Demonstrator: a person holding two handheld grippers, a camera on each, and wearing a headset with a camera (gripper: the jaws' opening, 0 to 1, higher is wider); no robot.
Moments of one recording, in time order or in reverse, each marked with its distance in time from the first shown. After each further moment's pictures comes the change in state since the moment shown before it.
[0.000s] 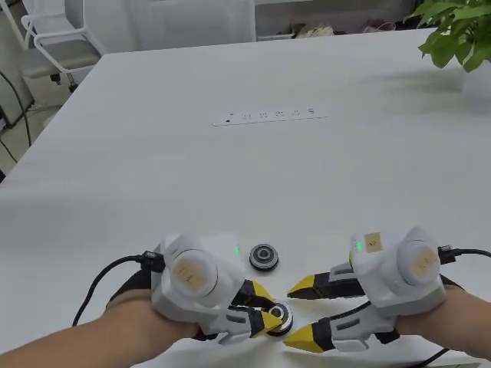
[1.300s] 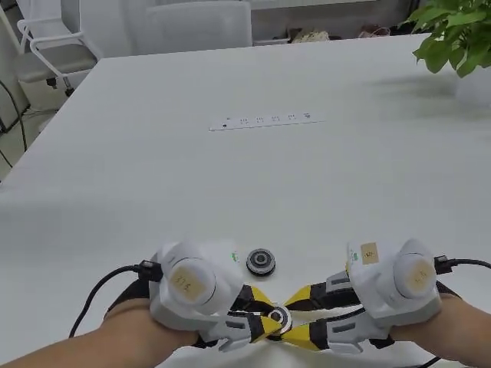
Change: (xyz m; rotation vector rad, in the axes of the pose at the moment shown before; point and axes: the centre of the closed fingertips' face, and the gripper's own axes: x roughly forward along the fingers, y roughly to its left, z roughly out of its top) left arm 0.001 0.001 0.002 -0.018 -0.020 0.015; right arm -0.001 -0.005 -0.007 -0.053 0.018 -0.030
